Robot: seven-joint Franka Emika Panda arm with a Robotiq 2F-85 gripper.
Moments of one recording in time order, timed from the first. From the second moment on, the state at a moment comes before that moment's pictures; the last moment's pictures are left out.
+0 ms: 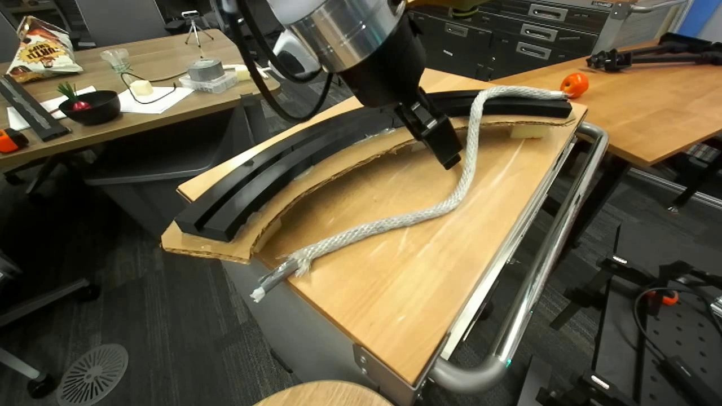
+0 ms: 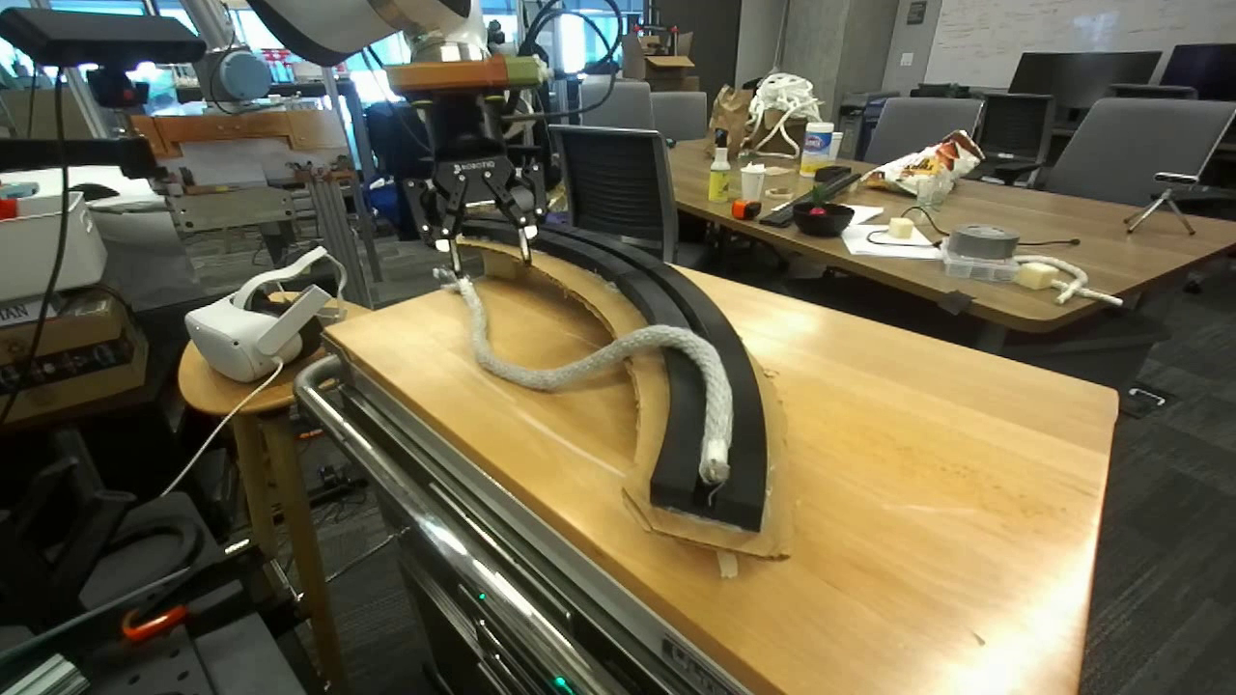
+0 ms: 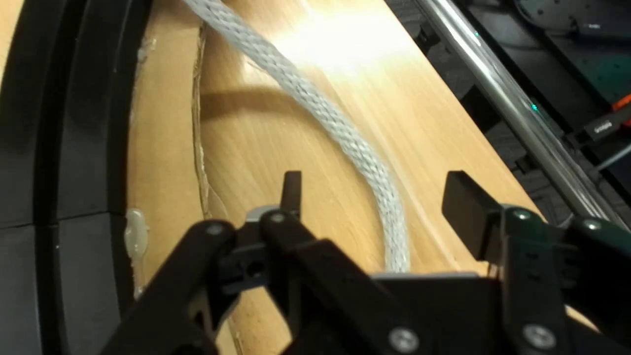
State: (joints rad) arm 0.21 0.26 0.19 -1.90 -0.47 1.64 -0.45
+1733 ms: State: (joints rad) arm 0.05 -0.16 0.08 -2.59 -0.74 2.27 -0.37
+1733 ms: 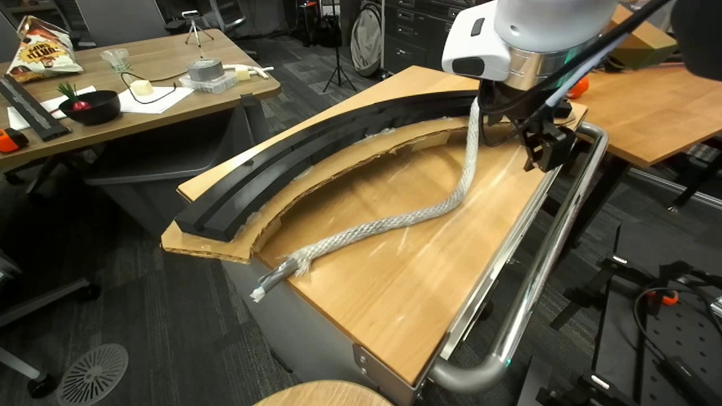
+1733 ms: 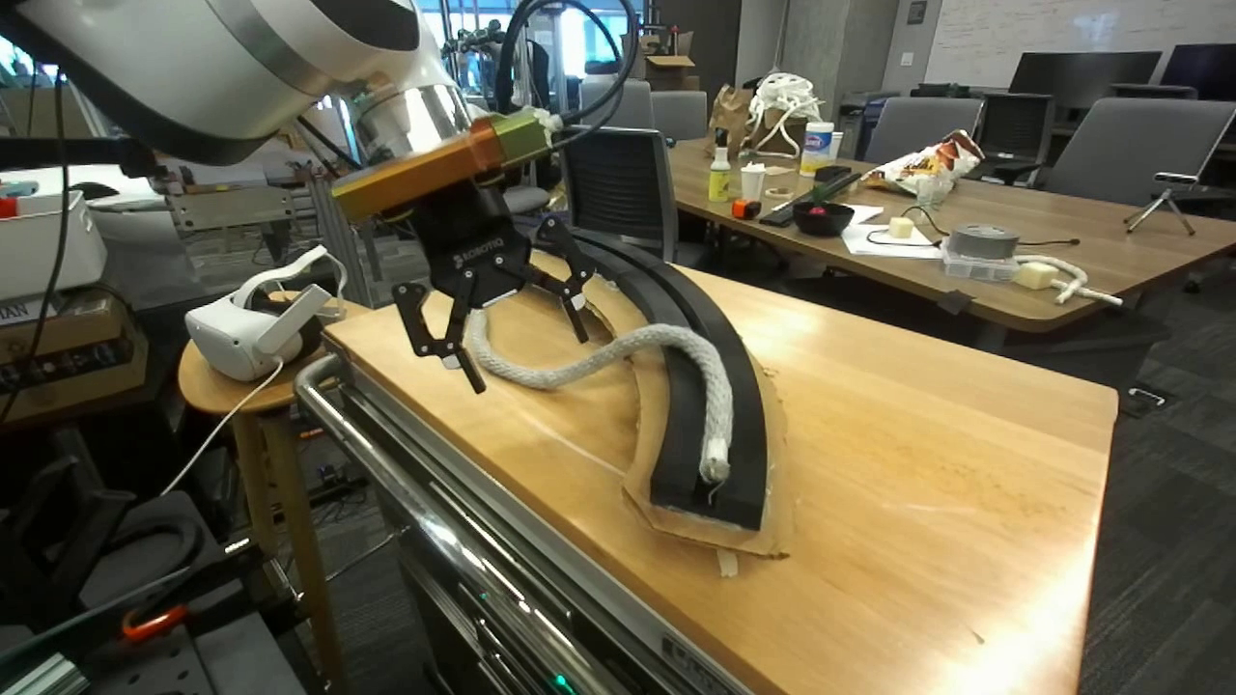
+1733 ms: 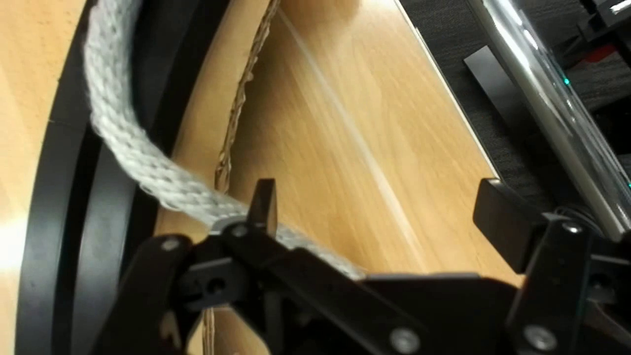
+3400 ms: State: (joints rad) arm 0.22 -0.61 -0.09 -2.64 -0.44 2.39 -0.73
